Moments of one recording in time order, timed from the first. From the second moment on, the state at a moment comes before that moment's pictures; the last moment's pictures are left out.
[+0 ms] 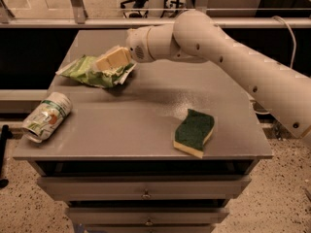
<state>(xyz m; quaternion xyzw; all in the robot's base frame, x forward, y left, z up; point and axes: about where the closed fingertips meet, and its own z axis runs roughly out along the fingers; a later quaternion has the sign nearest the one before) 0.686 0.108 0.920 -0.43 0.68 0.31 0.51</state>
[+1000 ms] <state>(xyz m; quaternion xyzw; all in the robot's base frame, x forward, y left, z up) 0.680 0.029 0.899 -0.40 0.72 0.29 0.49</state>
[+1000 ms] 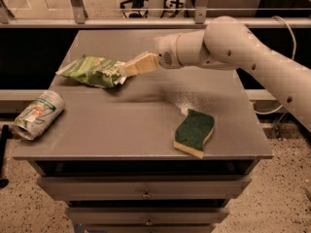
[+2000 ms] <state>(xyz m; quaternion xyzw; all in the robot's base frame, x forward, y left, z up) 0.659 -0.029 0.884 -0.39 0.73 0.29 0.48</state>
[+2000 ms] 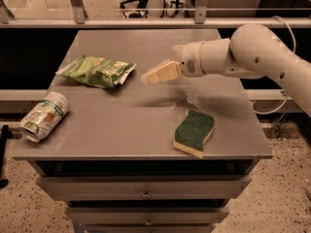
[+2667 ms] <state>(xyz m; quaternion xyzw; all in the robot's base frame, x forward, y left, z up) 0.661 0.045 0.871 -0.46 0.68 0.30 0.49</state>
